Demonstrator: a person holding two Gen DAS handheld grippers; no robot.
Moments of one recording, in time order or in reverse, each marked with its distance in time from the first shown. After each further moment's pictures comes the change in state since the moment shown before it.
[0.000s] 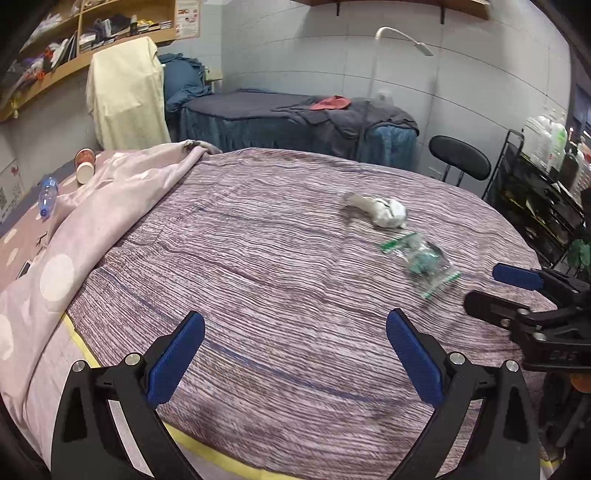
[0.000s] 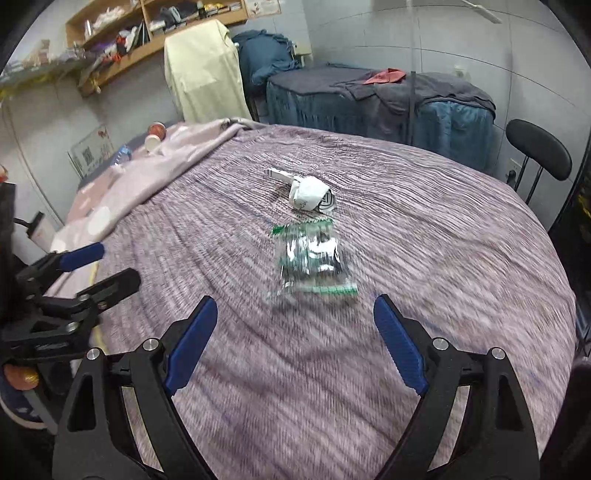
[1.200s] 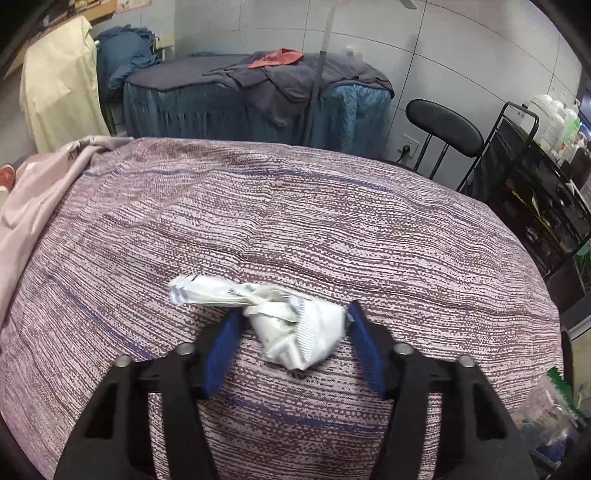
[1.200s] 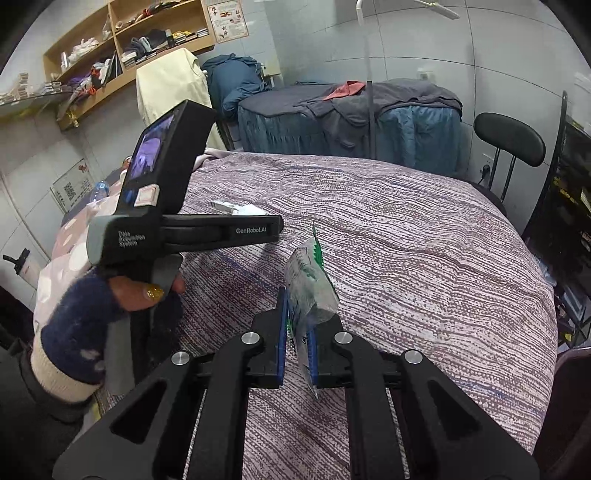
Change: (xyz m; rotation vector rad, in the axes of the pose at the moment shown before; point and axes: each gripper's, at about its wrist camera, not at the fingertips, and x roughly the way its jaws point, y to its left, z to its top) left arm 0.145 -0.097 0.086 0.063 0.156 -0.119; right arm -0.020 -0.051 -0.003 0.105 -0.113 -0.044
